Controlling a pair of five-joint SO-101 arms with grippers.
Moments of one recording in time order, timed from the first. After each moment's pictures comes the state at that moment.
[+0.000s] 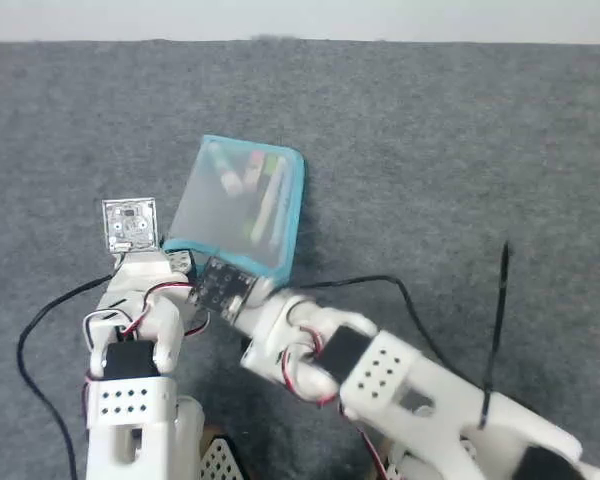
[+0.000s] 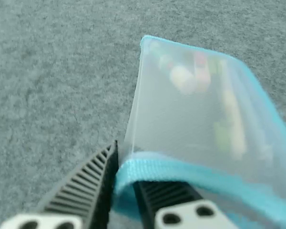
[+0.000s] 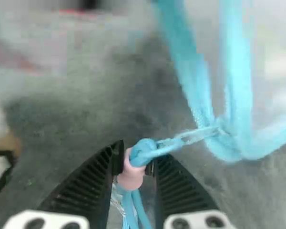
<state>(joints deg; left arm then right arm) -10.9 -70.4 81.4 40.5 5.9 -61.4 -37.0 55.0 44.7 9.1</state>
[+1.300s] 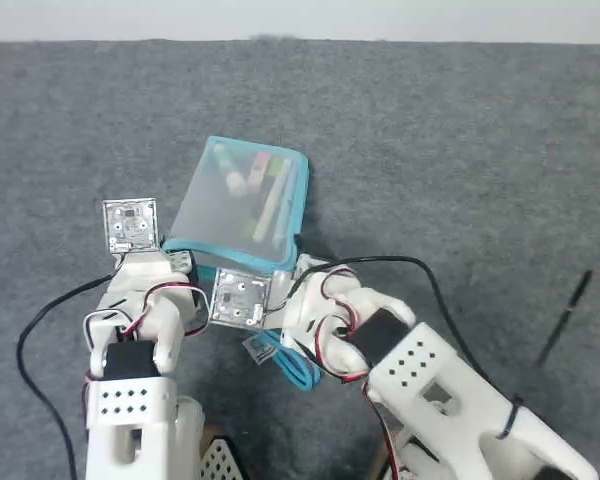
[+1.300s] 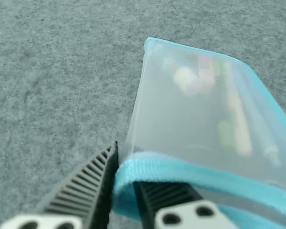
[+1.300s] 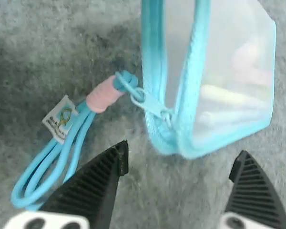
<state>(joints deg) -10.7 -70.2 81.4 40.5 6.1 -48.2 -40.6 55.5 44.6 38.9</state>
